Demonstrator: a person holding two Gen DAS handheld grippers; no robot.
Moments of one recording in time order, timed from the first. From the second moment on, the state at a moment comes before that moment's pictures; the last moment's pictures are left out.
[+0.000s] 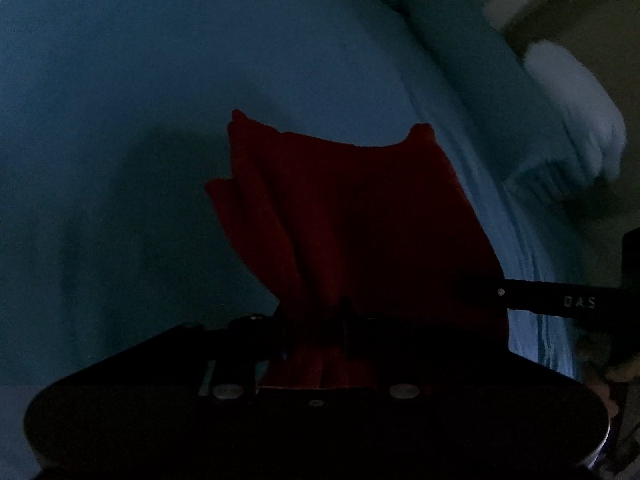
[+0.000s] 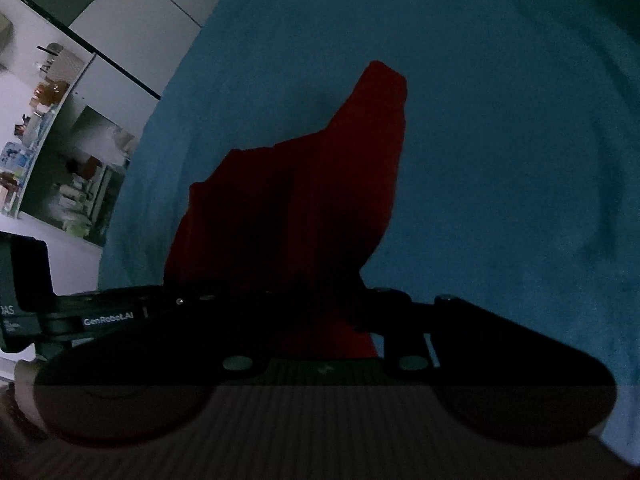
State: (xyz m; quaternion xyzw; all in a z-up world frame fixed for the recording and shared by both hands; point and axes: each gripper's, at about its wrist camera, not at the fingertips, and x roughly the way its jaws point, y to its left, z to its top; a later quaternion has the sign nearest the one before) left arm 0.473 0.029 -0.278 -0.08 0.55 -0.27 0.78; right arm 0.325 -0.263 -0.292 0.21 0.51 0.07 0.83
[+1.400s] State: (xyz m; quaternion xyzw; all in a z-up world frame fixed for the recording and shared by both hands) left arm 0.174 -0.009 0.011 0.03 0.41 -0.10 0.91; right arm 0.021 -0.247 0.015 0.04 0.40 -0.06 0.91
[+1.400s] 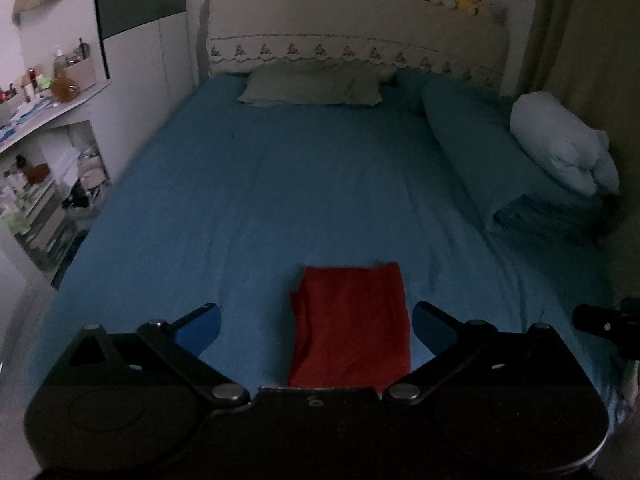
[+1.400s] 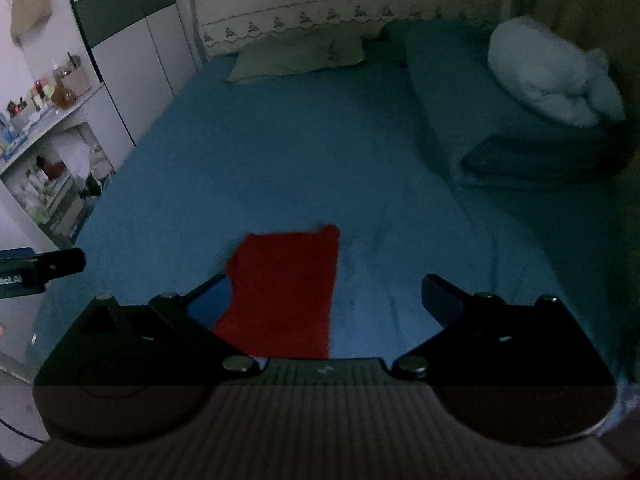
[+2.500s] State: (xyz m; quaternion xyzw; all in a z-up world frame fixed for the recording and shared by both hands) left arm 0.084 0.008 0.036 0.07 0.41 -0.10 0.91; right arm -0.073 -0.202 0.024 0.05 0.47 -0.13 0.87
